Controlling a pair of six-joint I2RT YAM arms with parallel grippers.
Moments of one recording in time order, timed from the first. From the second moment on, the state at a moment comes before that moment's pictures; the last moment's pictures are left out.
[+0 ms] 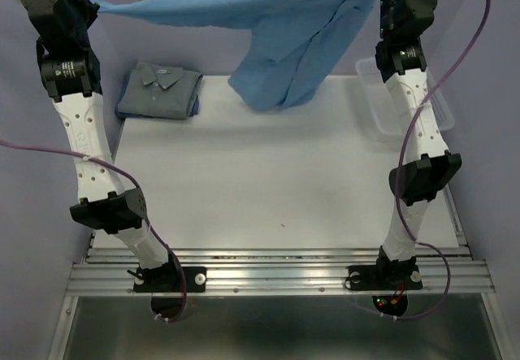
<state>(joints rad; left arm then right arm) 0.23 1.74 2.34 -0.51 -0.14 -0.64 0.18 1.99 2.34 0.18 0.18 -0.09</state>
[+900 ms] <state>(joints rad) 0.31 1.42 2.19 -0.44 -0.15 -0.60 0.20 1.63 2.08 0.31 0.03 -0.14</state>
